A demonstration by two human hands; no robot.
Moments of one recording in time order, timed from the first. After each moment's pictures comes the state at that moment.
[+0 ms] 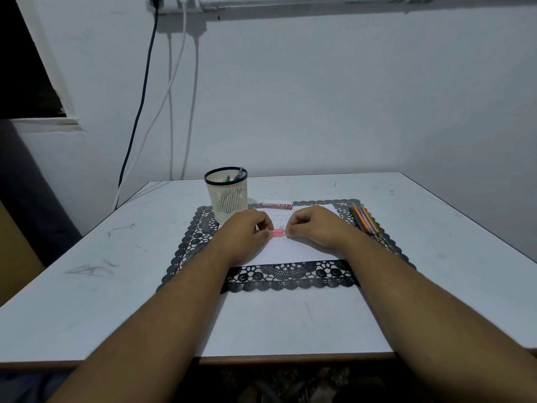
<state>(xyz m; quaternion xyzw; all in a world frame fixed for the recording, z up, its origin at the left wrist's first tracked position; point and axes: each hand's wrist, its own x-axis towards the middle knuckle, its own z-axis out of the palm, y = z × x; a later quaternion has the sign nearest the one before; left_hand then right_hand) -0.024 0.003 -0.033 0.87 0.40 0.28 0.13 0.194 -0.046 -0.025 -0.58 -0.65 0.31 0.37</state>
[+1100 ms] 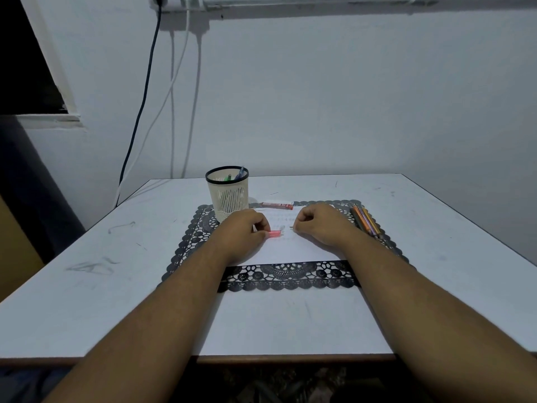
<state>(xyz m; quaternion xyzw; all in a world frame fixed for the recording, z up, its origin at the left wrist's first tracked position) -0.028 0.003 -0.031 0.86 0.41 0.27 0.13 0.199 -0.043 -0.024 -0.63 -0.64 0.23 0.37</state>
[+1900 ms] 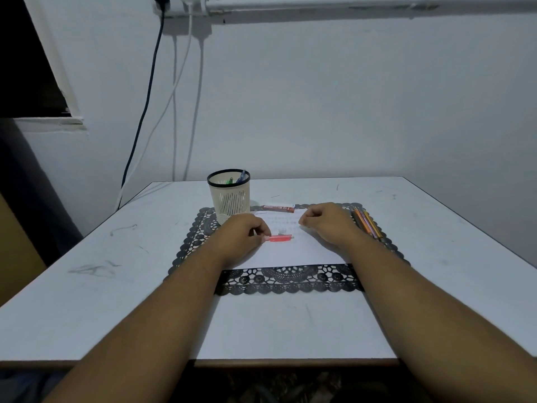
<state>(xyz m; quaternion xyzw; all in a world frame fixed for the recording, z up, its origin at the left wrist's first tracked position) -0.038 0.000 -0.028 0.86 0.40 0.26 0.17 0.206 -0.033 -0.031 -0.63 -0.54 0.31 0.47</state>
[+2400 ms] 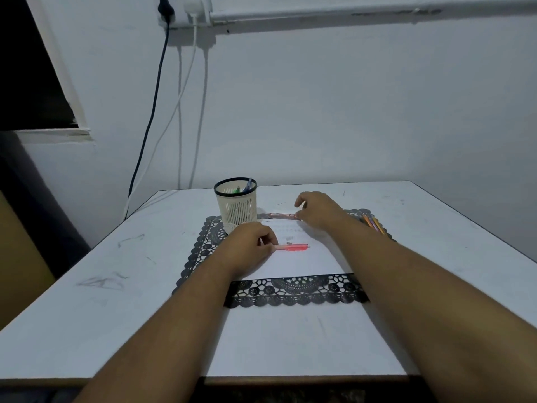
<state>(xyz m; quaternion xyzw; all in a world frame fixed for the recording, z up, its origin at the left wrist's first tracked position) -0.035 -0.002 -0.025 0.86 0.41 0.25 0.15 0.193 0.030 -0.005 -0.70 -0.64 0.10 0.29</state>
